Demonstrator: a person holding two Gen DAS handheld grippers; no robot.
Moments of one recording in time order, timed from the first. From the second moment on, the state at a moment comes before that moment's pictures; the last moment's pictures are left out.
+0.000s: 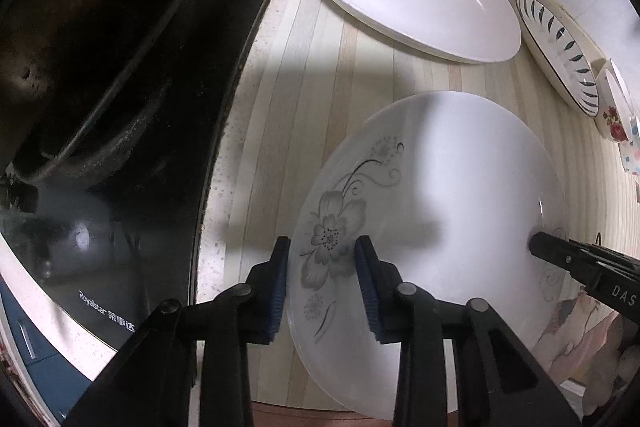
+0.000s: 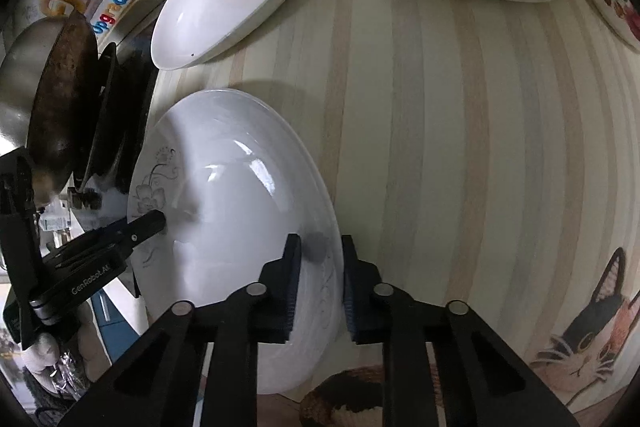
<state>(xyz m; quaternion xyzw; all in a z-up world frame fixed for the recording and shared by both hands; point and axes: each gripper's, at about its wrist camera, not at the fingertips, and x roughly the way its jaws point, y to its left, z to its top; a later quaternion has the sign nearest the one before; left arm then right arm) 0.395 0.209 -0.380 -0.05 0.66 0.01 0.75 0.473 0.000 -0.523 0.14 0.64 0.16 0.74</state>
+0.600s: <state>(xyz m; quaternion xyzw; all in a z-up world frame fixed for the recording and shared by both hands) 0.399 0.174 -0.340 -0.06 0.64 0.01 0.77 0.460 -0.057 -0.498 0.15 0.64 0.19 0.73</state>
